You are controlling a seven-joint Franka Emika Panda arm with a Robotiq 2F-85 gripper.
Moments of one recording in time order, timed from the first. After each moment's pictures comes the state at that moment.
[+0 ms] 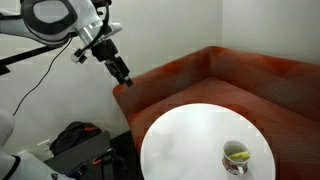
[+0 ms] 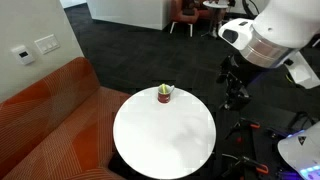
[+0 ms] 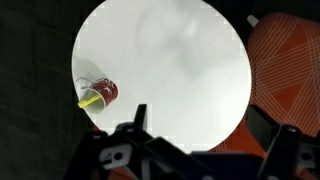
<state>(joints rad) 0.06 -0.52 0.20 -2.57 -0.14 2.16 0.04</state>
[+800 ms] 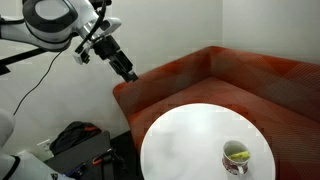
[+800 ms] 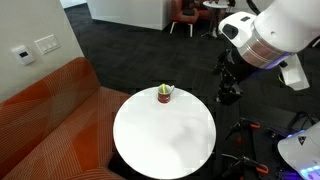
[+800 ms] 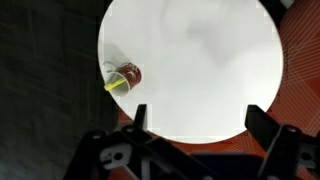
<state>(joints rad) 0.05 -0.51 0.22 -2.57 -0.31 2.23 0.17</state>
